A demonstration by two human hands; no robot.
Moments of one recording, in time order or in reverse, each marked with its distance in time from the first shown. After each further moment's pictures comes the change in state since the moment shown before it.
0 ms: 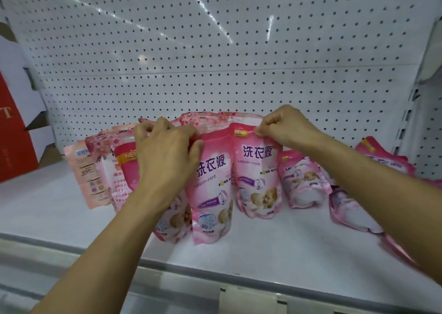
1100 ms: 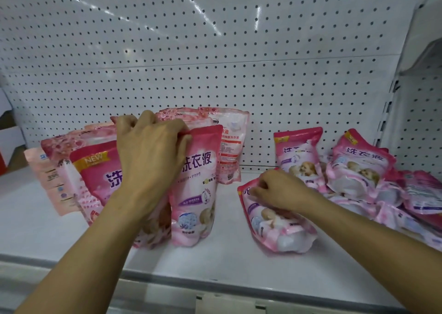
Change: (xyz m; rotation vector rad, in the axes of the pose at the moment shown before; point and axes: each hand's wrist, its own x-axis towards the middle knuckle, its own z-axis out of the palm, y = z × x) left_hand 0.009 0.020 0.013 0.053 0.085 0.113; right_hand -0.050 0.096 0.046 -0.535 -0.255 0.062
